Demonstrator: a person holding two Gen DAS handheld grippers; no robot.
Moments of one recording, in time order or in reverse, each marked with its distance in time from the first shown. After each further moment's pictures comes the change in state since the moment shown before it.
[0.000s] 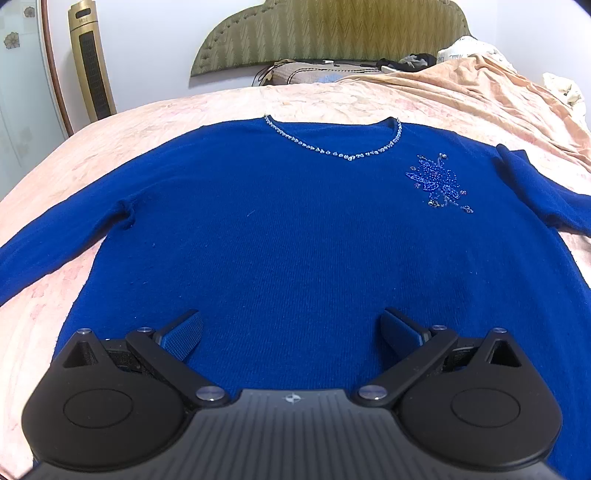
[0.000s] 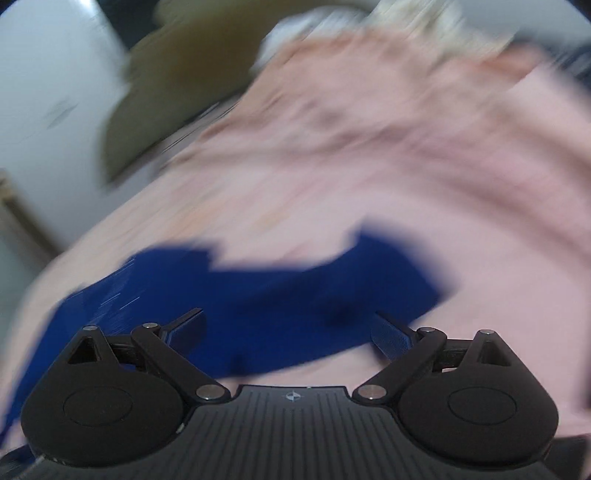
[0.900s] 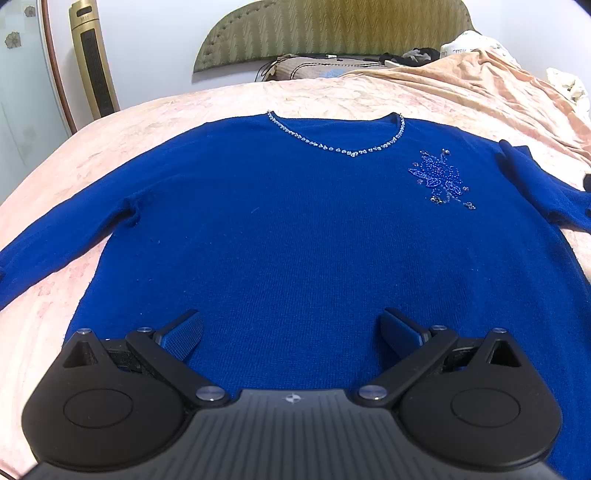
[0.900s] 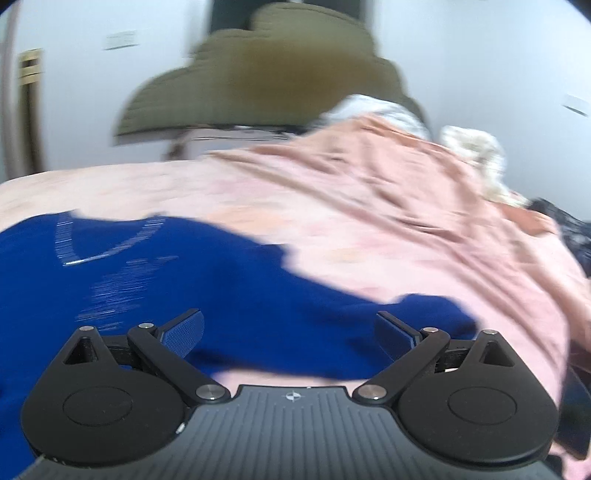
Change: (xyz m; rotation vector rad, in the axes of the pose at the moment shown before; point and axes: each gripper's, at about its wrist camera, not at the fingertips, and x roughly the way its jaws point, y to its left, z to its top) left arm -0.002 0.000 0.002 0.004 0.017 0.019; right arm -0.016 0.117 -0.055 -0.470 -0.268 -0.399
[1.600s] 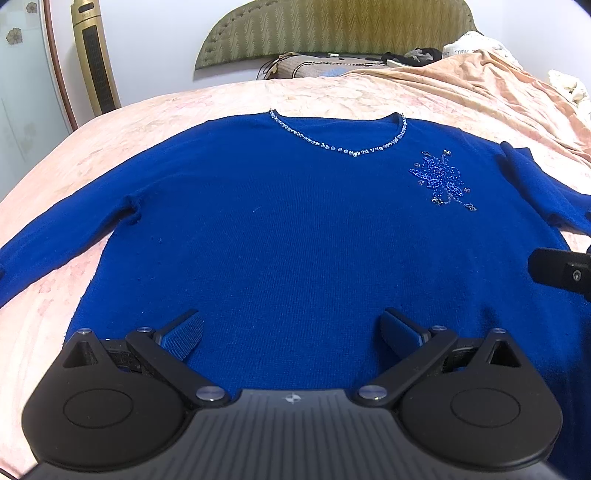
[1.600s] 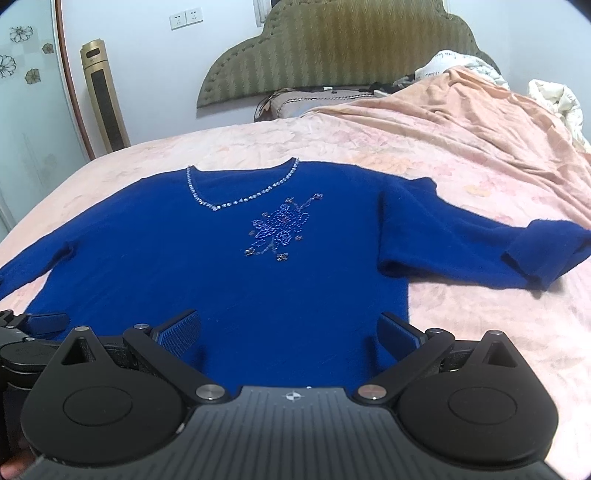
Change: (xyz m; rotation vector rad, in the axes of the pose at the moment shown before) left arm -0.001 0.001 0.000 -0.012 0.009 -0.005; right arm -0.057 0.099 -0.038 0.003 0.113 0.354
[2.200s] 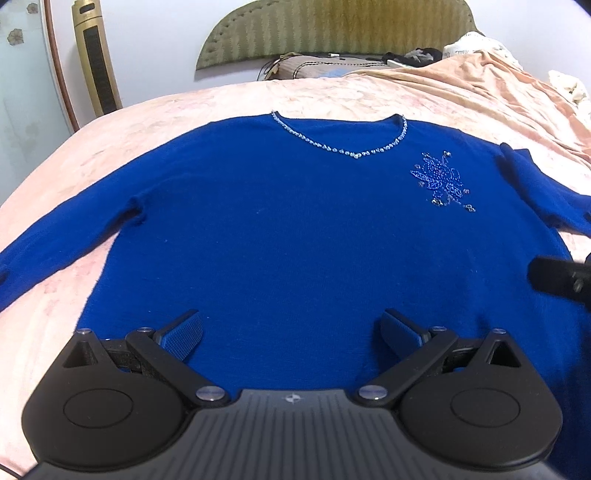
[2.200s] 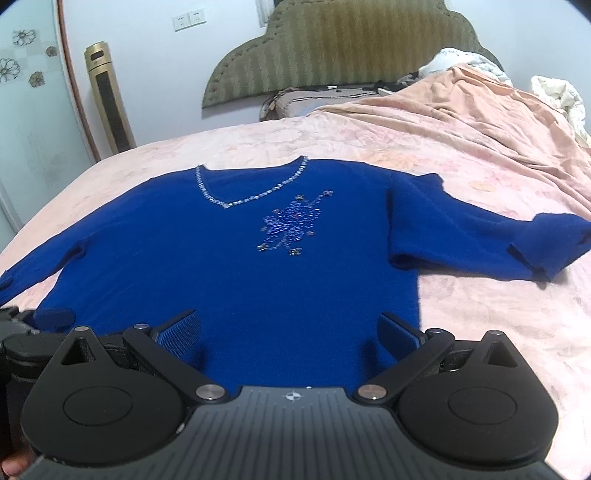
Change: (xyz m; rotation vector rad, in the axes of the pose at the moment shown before) left arm -0.002 -0.002 0.002 0.009 -0.031 0.015; right arm -0.007 0.004 -0.003 0.031 0.004 0.016
